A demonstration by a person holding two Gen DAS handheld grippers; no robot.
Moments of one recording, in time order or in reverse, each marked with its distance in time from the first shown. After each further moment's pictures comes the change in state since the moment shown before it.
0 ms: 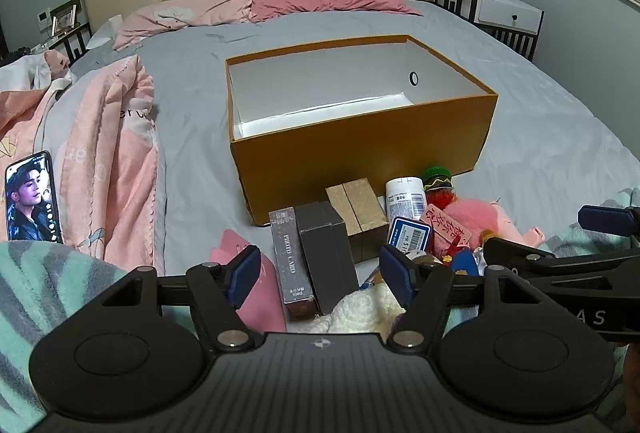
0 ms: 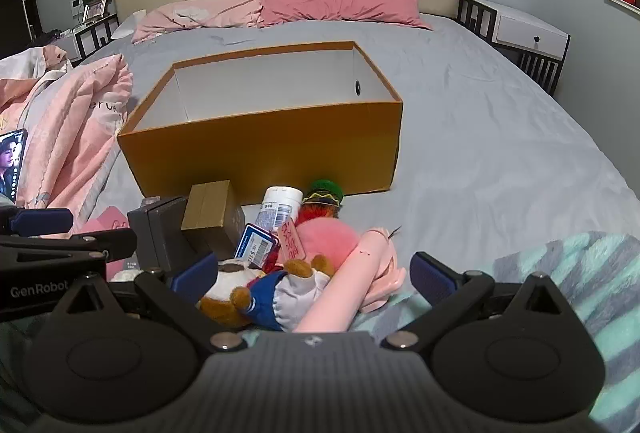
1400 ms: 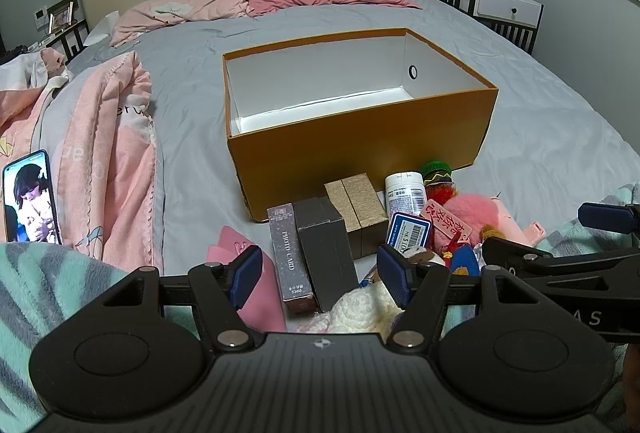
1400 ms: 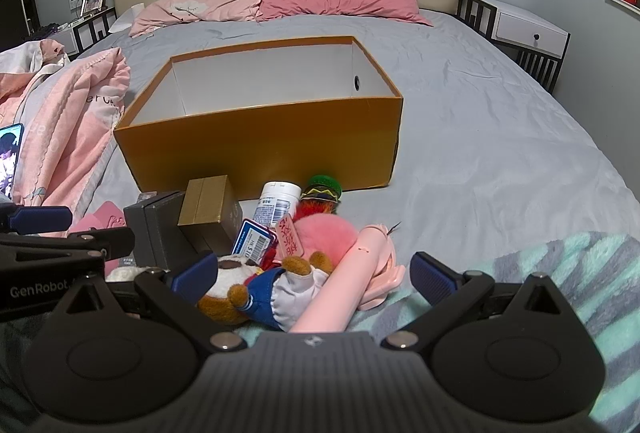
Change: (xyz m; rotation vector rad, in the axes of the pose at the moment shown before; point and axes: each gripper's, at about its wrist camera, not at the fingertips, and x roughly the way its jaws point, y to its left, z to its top) left arm 0.002 -0.002 -0.001 0.000 0.012 0.006; right arm 0.001 0.000 0.000 -0.006 0.010 -0.004
